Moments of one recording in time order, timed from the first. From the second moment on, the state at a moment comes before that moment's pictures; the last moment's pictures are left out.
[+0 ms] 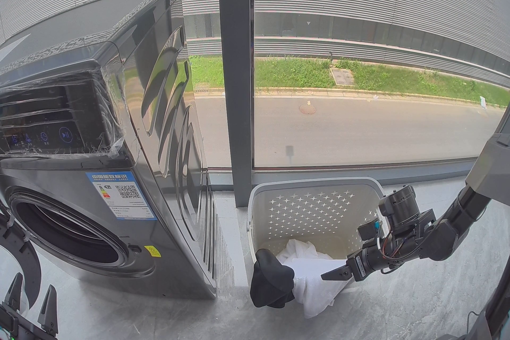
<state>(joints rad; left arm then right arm) 0.00 0.02 -0.02 -0.05 0.06 -0.16 0.40 2.04 -0.60 -0.47 0.36 0.00</state>
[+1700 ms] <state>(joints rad) 0.00 0.02 -0.02 -0.05 0.06 -0.17 0.46 2.36 -0.83 -0.48 0.20 0.07</state>
